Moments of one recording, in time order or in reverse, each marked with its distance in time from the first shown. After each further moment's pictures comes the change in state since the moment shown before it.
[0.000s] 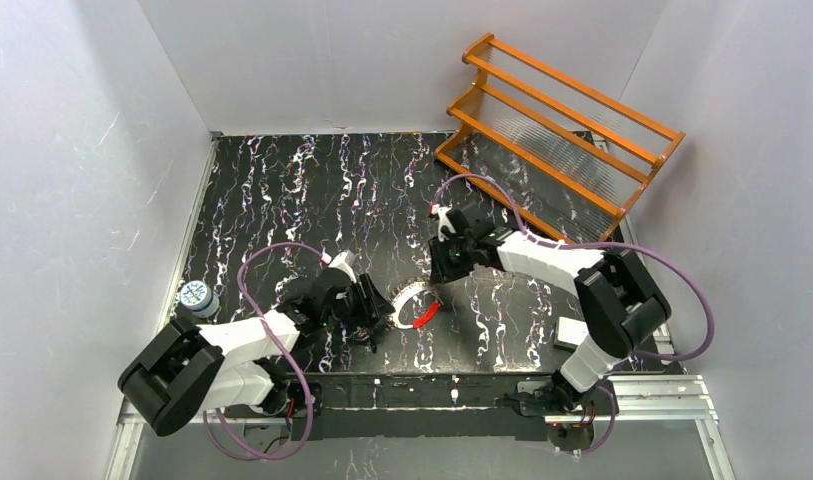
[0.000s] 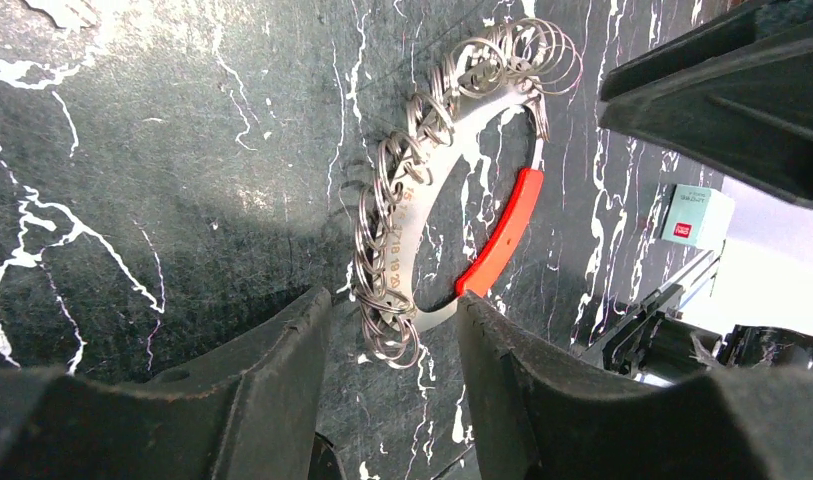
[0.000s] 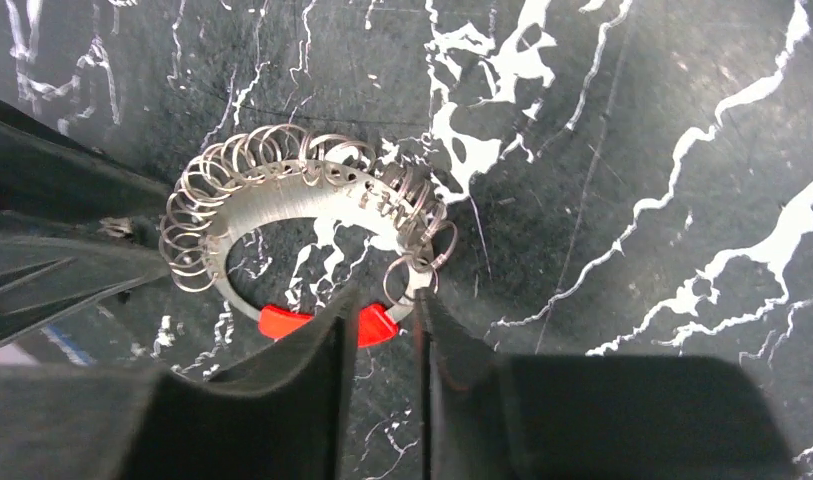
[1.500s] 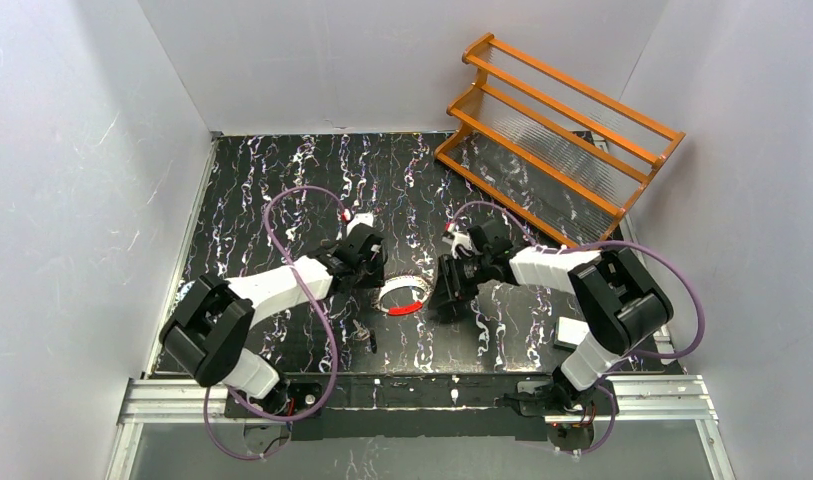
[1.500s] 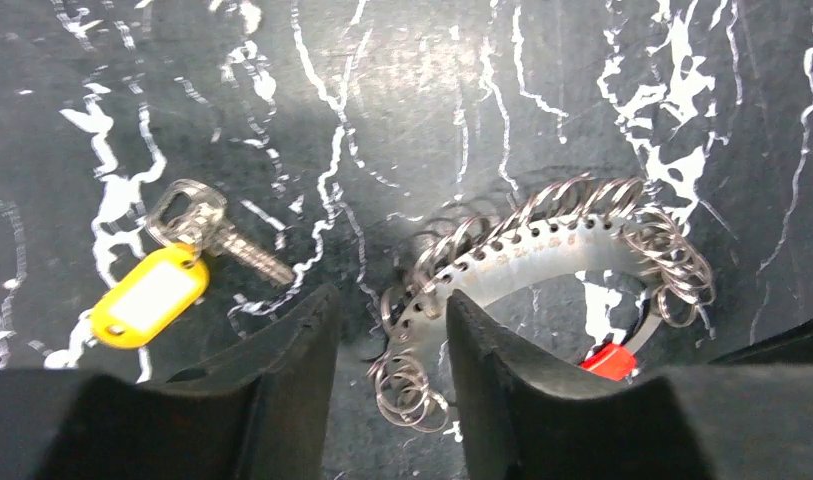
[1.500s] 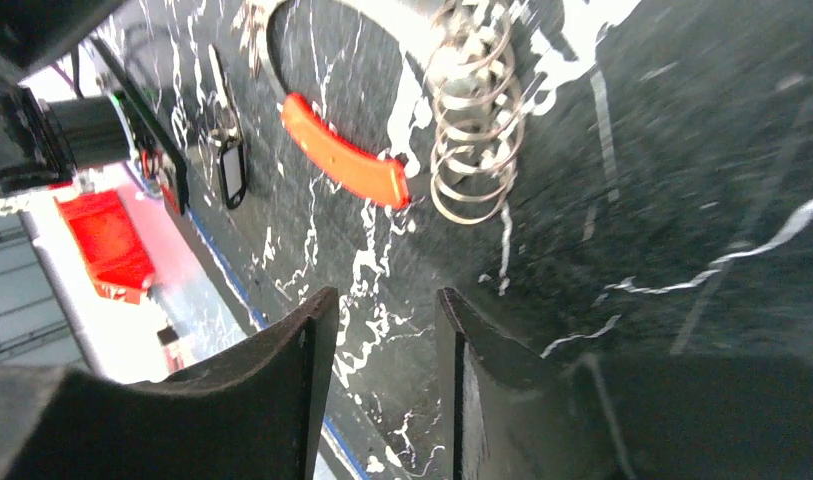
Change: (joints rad) left arm 0.010 0.306 0.502 -0.485 -0.335 0.342; right arm -0.108 -0.012 -0.259 0.228 -0.452 0.159
